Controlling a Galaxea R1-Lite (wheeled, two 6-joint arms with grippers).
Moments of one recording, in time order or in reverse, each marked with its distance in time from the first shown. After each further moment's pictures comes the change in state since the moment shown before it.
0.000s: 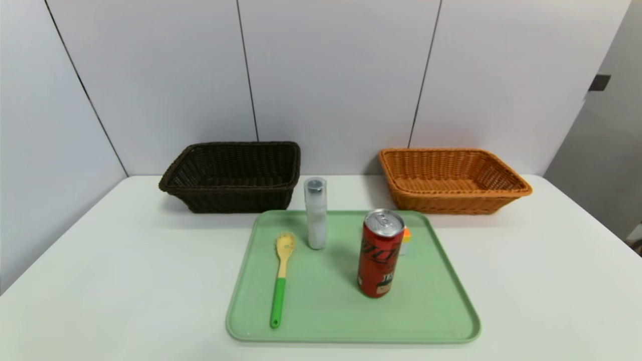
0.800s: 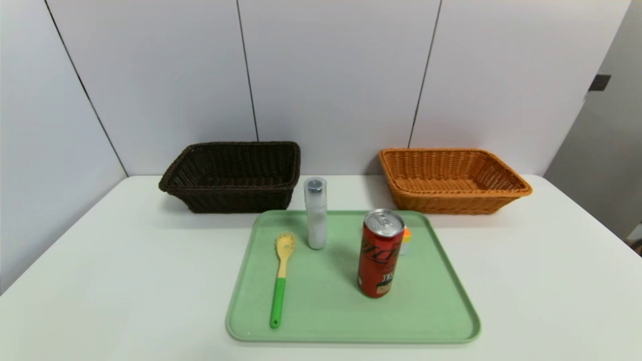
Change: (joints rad) left arm 0.000 0.001 -0.047 0.029 -0.007 0.029; right arm 0.000 0.000 -0.013 0.020 0.003 -0.013
